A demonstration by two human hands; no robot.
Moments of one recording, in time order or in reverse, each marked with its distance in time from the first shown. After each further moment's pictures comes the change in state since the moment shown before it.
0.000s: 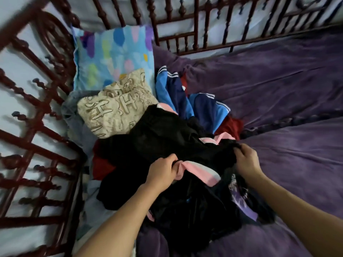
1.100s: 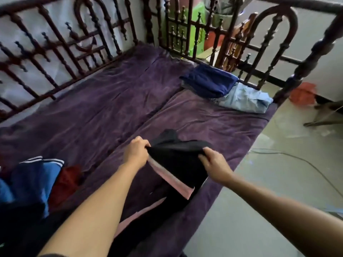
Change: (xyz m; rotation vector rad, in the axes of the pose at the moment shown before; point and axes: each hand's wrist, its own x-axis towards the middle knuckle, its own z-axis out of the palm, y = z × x) left_hand 0.127 0.575 0.239 0.181 -0.139 0.417; right_hand -0.058 0.230 -0.538 -0.238 0.263 0.118
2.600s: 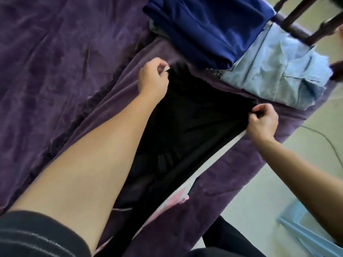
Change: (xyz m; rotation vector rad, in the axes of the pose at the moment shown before) left_hand 0.418 0.203 0.195 -0.433 -0.011 -0.117; right_hand 0.347 0.324 -0.060 0.126 0.446 0.657
